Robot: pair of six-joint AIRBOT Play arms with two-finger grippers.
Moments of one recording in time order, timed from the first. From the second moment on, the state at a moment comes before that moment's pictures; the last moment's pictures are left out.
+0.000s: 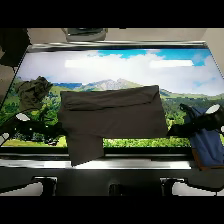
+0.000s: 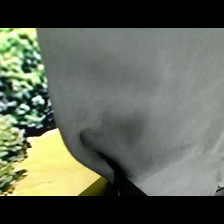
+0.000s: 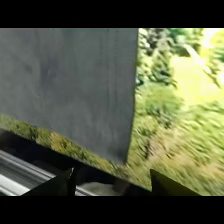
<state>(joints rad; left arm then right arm) 0.26 -1.40 0.76 0.95 -1.15 -1.30 -0.46 -1.47 0.97 -1.18 1.38 0.92</state>
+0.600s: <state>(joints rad) 0.28 -1.36 0.89 0.98 -1.16 -1.26 -0.43 -1.42 0.95 -1.10 1.23 0.91</state>
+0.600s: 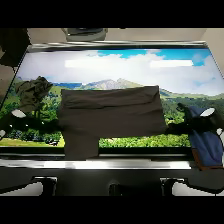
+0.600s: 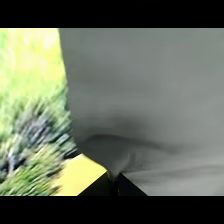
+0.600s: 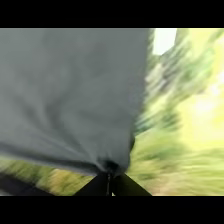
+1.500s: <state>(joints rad) 0.29 -0.71 2.05 1.04 -1.01 -1.43 -0.43 -0.53 1.80 -1.30 0.85 0.91</state>
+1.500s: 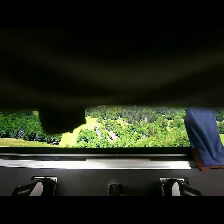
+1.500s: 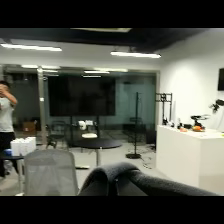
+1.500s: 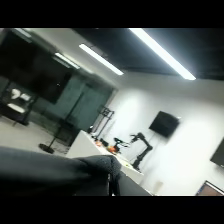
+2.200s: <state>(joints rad) 0.28 -1.03 1.68 1.07 -1.40 -1.44 -0.36 -1.05 1.64 -1.32 1.52 0.93</state>
